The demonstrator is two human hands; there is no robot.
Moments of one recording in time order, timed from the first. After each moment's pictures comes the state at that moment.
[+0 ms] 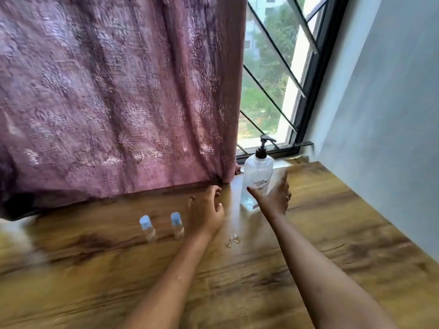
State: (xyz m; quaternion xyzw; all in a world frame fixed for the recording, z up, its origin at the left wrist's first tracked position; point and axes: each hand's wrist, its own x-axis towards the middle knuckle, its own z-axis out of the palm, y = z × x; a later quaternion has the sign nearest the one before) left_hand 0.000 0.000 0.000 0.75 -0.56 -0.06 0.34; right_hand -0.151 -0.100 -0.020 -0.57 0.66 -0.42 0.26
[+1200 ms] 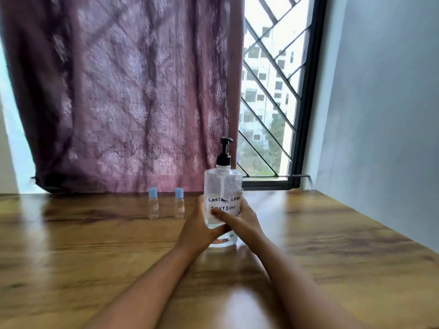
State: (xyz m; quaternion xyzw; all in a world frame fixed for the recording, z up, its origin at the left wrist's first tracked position) left_hand -0.023 0.087 -0.106 0.56 -0.60 -0.09 0.56; right_hand -0.151 0.035 -0.082 -0.73 0.33 -0.45 0.40
